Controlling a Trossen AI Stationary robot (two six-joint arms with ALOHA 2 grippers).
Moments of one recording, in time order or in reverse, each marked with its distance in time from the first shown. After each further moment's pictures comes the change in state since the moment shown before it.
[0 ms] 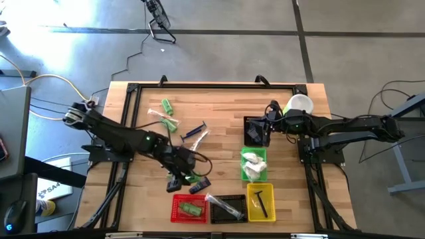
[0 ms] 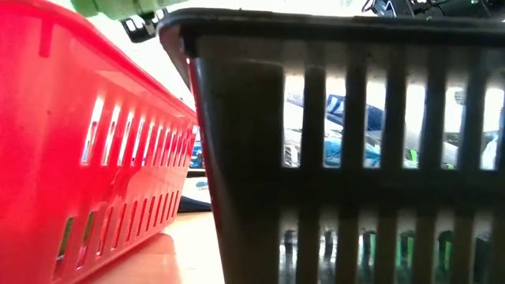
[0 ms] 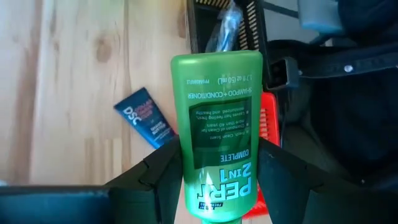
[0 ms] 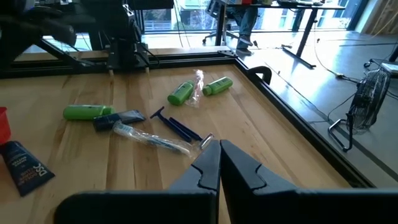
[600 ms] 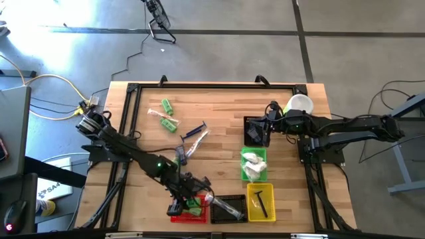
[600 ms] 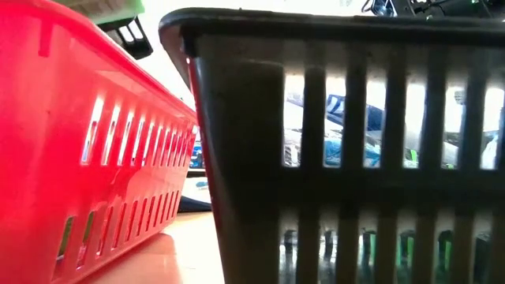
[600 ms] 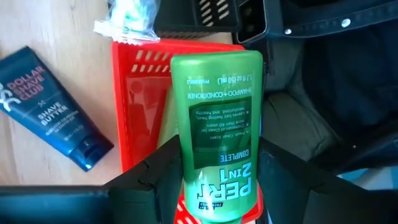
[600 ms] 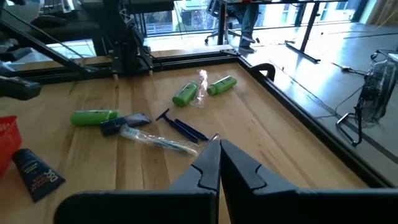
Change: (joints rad) left arm -0.171 0.219 -0.001 0.174 0.042 -0.086; right arm 0.015 0.003 0.000 0.002 0.000 0.055
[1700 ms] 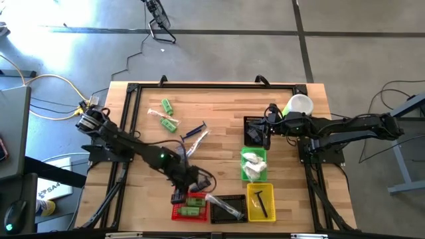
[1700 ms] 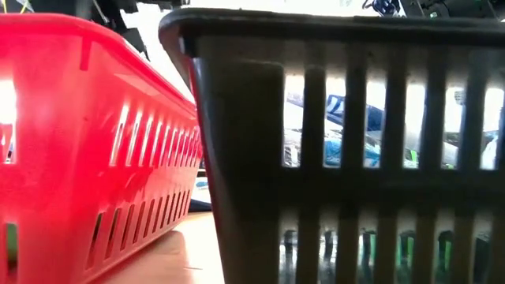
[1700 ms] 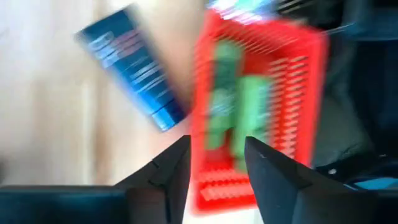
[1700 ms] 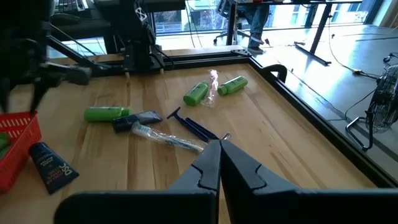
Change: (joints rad) left arm 0.101 -0.023 0.015 -0.218 -0.017 -0.016; right arm 0.034 0.002 0.000 0.001 -0.001 -0.004
